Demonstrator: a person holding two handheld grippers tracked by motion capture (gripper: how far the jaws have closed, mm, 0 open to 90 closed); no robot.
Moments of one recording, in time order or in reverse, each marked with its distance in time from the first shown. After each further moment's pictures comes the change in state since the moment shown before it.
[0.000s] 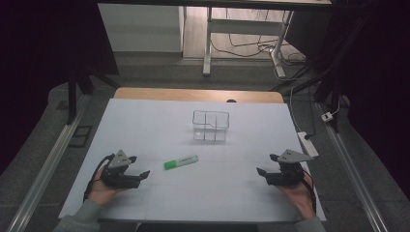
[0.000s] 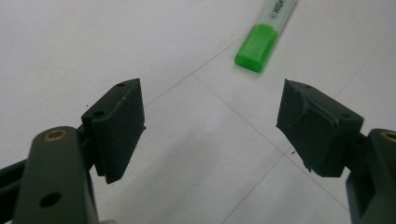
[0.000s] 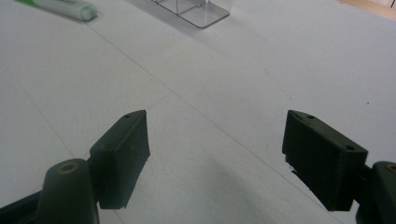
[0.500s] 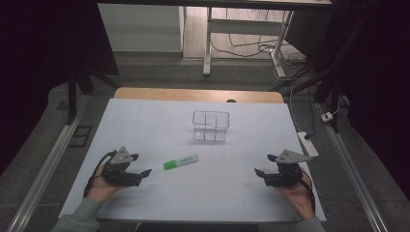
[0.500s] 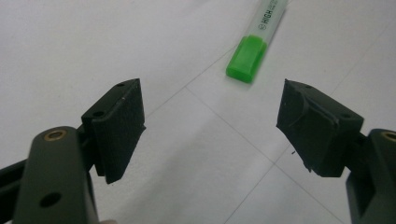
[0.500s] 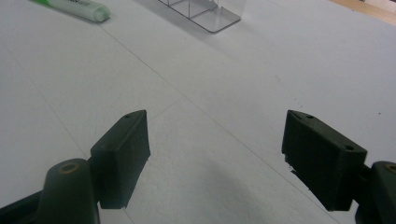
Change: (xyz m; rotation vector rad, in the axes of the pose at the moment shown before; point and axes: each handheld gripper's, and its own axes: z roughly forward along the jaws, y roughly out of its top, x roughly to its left) left arm 0.000 0.015 -0.004 0.020 -0.025 0.033; right arm 0.006 0.004 0.000 -0.003 0.025 -0.032
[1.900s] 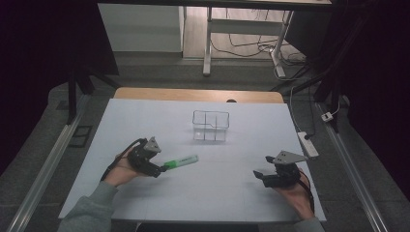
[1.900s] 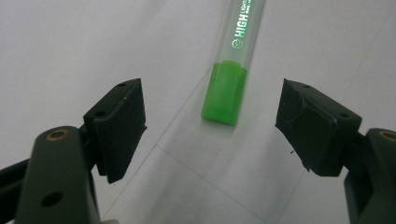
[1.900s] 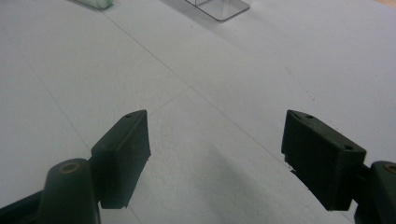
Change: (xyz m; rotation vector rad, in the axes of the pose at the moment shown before) left arm -0.009 0.063 0.051 0.211 -0.097 0.177; right arm 0.002 -0.002 0.005 0.038 0.015 -0.008
